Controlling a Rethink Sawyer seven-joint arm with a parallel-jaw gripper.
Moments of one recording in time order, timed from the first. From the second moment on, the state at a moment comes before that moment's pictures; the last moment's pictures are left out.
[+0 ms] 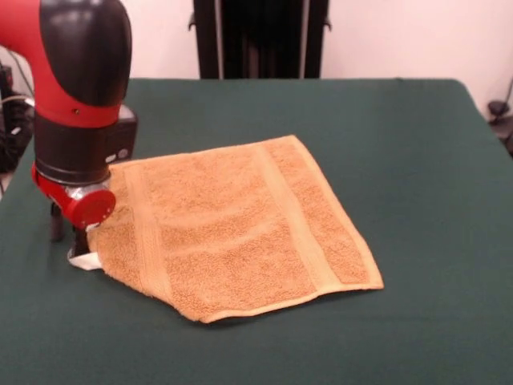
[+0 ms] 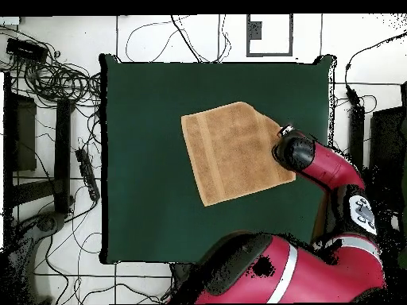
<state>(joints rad) -0.39 -0.22 -0.19 1.25 0.08 0.27 2.08</state>
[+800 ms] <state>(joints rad) -0.37 -0.21 -0.19 1.21 0.00 0.28 2.08</state>
